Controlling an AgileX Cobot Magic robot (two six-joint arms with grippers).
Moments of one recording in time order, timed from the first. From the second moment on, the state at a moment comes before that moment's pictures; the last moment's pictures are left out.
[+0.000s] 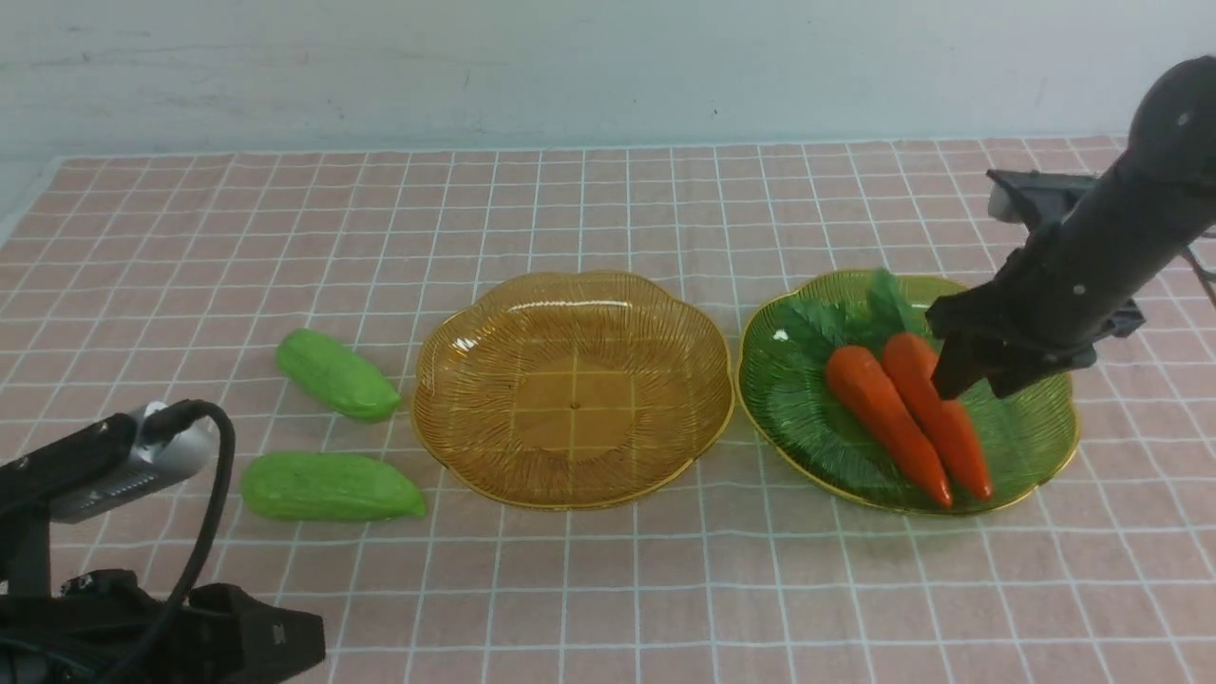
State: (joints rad) right arm 0.08 1.94 -1.54 0.16 1.22 0.02; left arm -0.06 0.96 -0.64 -0.42 0.69 -0.02
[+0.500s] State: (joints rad) right arm 0.08 1.80 -1.52 0.22 1.23 0.01; left arm -0.06 1.42 -0.80 -0.38 0.48 -0.33
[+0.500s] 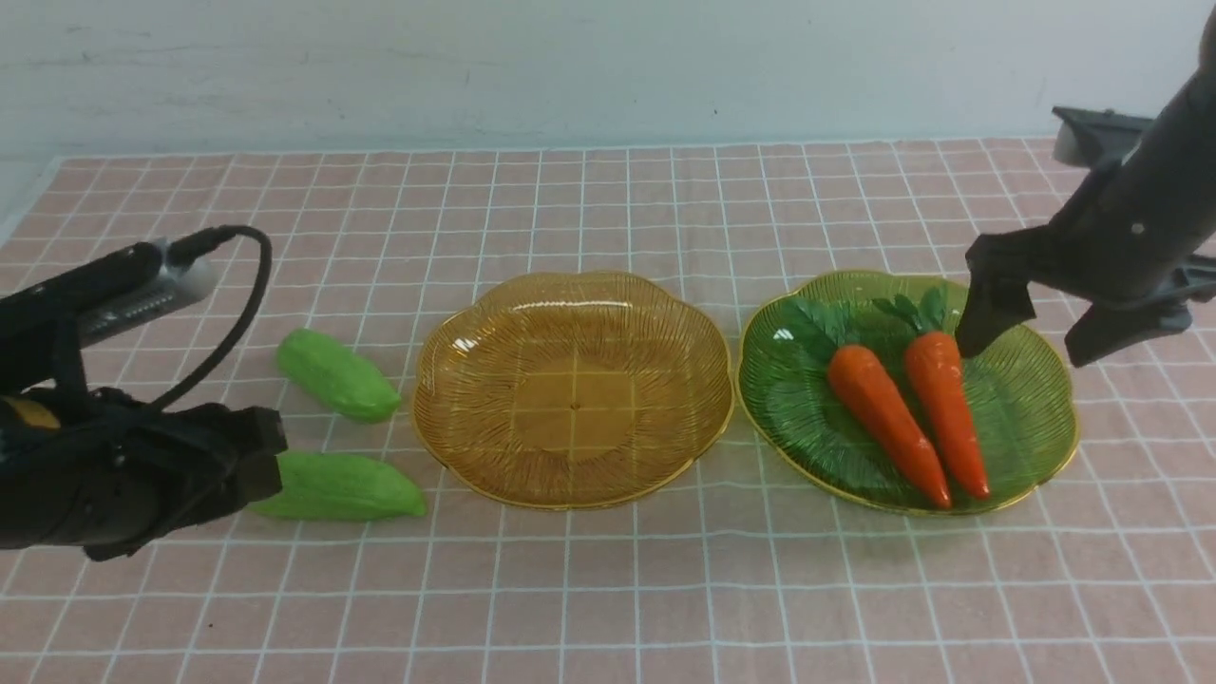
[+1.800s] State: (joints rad) right arm 0.08 1.80 -1.52 0.22 1.23 -0.01; left arm -0.02 1.62 -0.92 -0.58 0.53 -0.18
